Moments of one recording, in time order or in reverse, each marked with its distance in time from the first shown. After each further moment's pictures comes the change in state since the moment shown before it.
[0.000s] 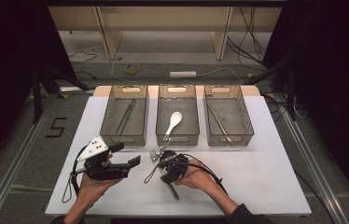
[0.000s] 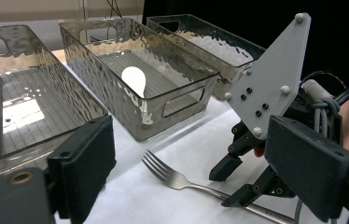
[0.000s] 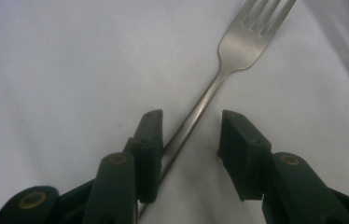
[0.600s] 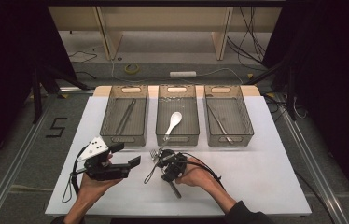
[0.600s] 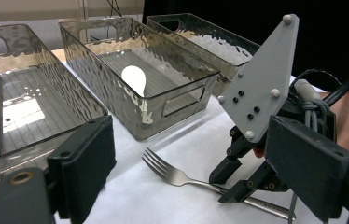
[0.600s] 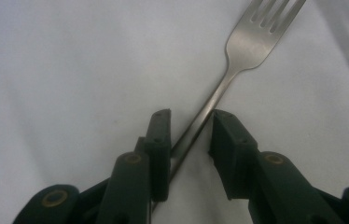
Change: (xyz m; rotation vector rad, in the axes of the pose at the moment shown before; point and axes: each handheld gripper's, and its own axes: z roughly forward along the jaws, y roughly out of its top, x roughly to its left) left arm 0.000 0.000 0.000 0.001 0.001 0.003; right arm -0.003 0.005 0.003 0.044 0.006 -0.028
